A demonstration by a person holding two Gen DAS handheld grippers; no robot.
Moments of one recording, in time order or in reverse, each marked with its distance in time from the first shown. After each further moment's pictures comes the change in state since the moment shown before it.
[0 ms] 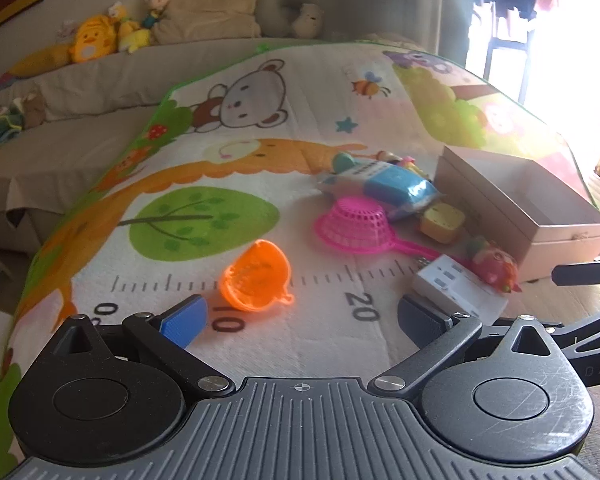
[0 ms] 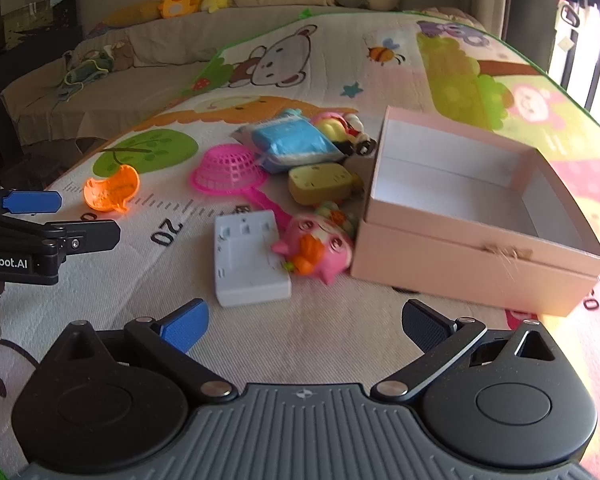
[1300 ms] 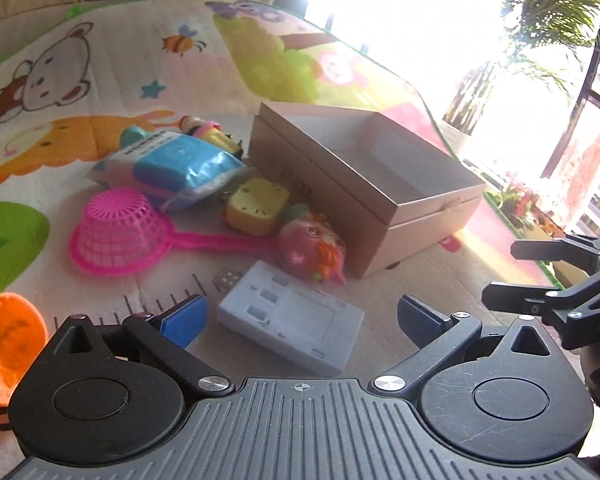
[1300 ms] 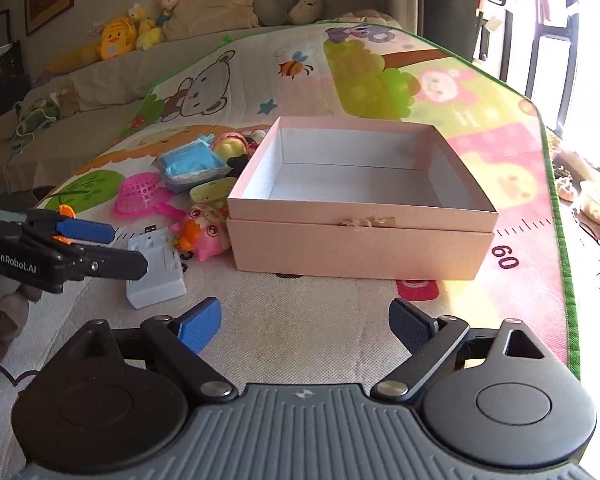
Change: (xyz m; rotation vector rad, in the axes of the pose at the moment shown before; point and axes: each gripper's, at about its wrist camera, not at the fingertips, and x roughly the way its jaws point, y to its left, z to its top) left arm 0.076 -0.074 0.021 0.157 0.144 -0.563; right arm -0.053 -0.089 -0.043 0.234 -0.062 -0.146
